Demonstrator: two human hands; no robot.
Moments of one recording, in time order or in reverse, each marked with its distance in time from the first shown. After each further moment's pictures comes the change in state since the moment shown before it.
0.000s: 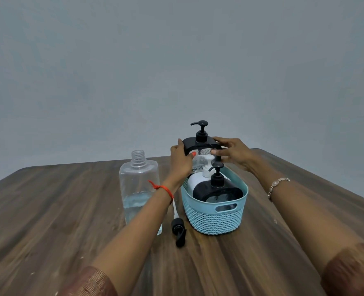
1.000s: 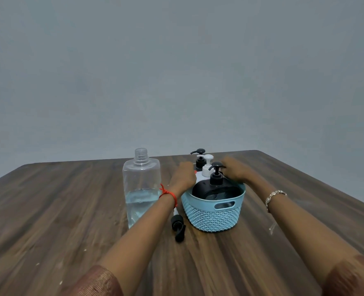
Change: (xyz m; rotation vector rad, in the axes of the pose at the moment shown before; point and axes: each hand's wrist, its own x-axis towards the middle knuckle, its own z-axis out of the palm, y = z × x) left_hand -0.023 -0.004 0.006 0.603 -0.194 -0.022; right_hand -0.021 0.015 0.015 -0.954 -0.049 0.113
